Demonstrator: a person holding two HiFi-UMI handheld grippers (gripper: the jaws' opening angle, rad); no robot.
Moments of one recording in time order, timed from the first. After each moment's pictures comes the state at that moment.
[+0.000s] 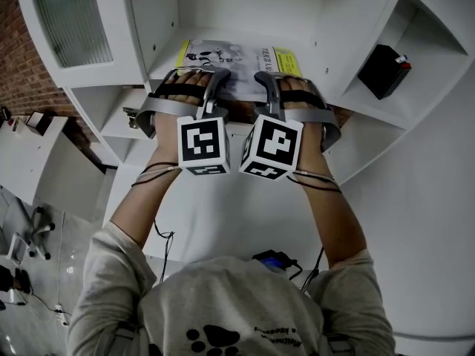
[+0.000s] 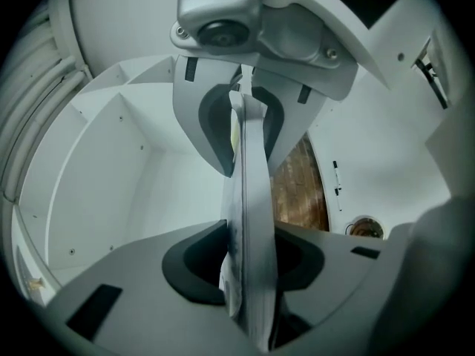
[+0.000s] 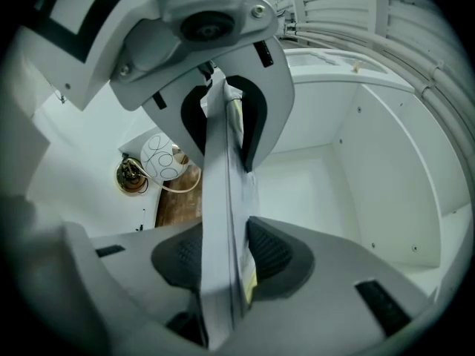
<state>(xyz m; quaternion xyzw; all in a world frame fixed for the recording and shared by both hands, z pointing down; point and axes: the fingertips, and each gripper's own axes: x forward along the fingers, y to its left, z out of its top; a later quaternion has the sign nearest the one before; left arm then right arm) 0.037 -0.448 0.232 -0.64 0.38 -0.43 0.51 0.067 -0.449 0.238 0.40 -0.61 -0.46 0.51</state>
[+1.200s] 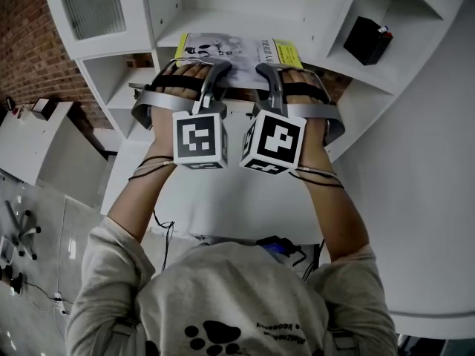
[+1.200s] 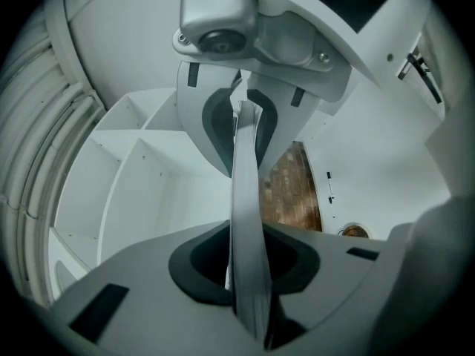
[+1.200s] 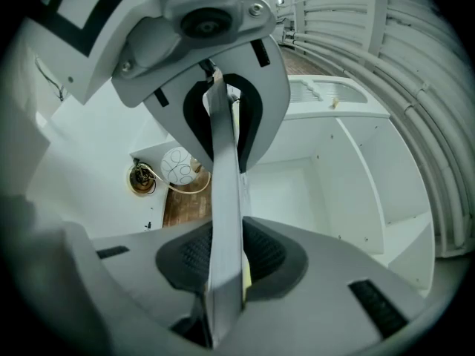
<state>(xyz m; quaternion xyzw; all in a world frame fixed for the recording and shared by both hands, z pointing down) 0.044 -0.334 0.225 -0.63 0.39 -0.41 0.54 0.074 -0.337 0.230 0.42 -0.59 -0.48 0.50</state>
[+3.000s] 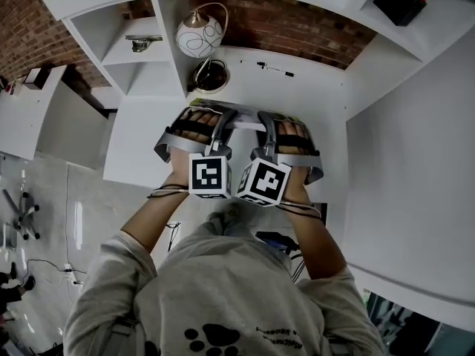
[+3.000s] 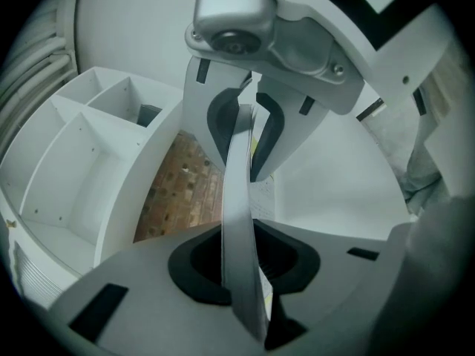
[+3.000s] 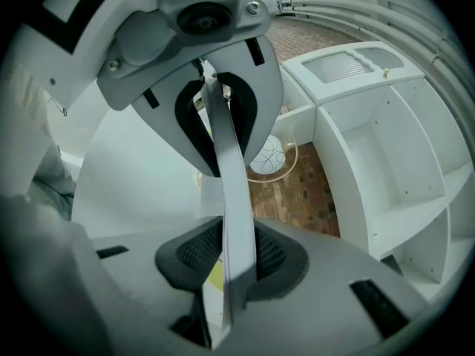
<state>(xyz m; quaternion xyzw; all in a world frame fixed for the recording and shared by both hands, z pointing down) 0.032 -0.259 0.453 -0.73 0.27 -0.46 0.42 0.063 -0.260 0.455 0.39 -0.65 -0.34 0.56</state>
